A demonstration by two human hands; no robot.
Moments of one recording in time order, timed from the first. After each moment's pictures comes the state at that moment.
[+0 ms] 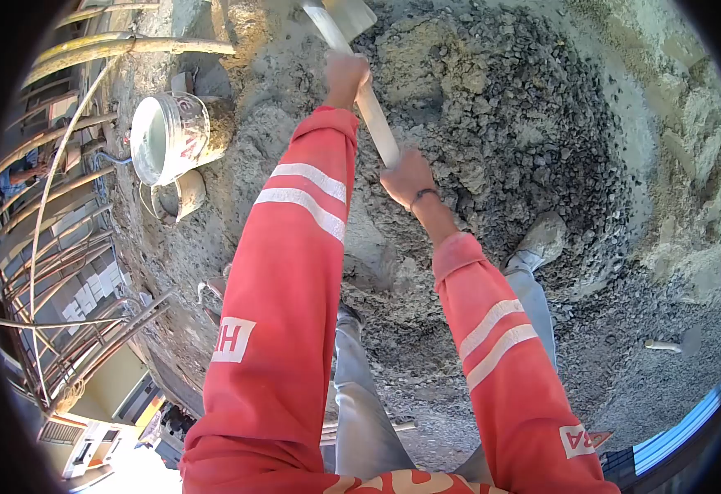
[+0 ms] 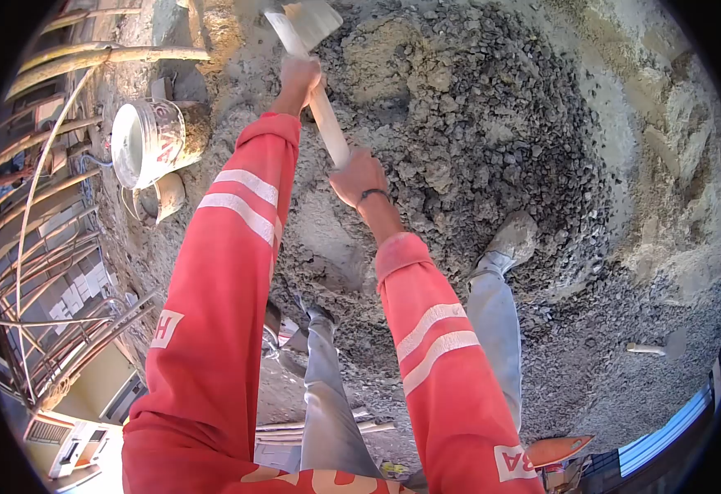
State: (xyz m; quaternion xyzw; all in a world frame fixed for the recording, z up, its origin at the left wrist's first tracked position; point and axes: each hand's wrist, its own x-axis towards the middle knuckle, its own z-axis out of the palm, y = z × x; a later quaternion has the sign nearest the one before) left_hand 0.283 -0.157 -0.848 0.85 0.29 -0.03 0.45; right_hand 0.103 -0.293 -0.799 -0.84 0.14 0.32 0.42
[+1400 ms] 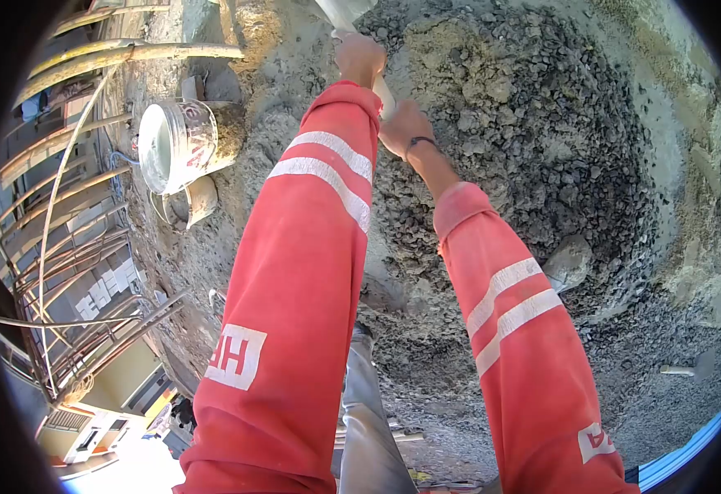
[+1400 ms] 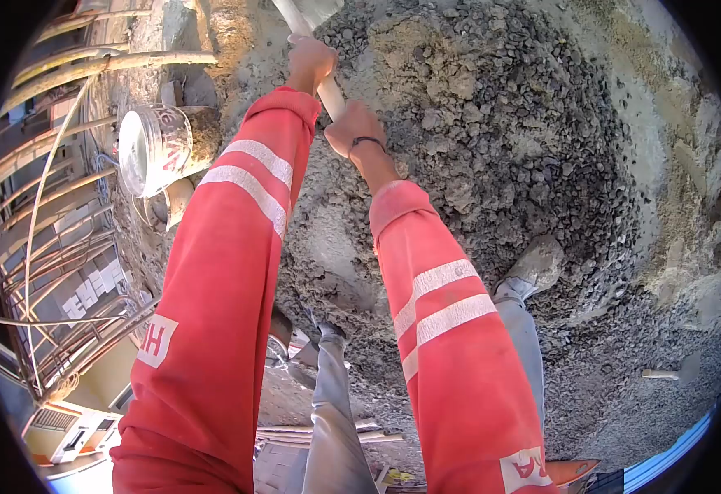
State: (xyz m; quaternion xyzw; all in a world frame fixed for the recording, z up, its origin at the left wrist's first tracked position) left_hand 0.334 -0.177 -0.846 0.94 0.28 -0.09 0.16; right_hand 0.213 -0.263 -0.857 -0.81 0.09 0.29 0.50
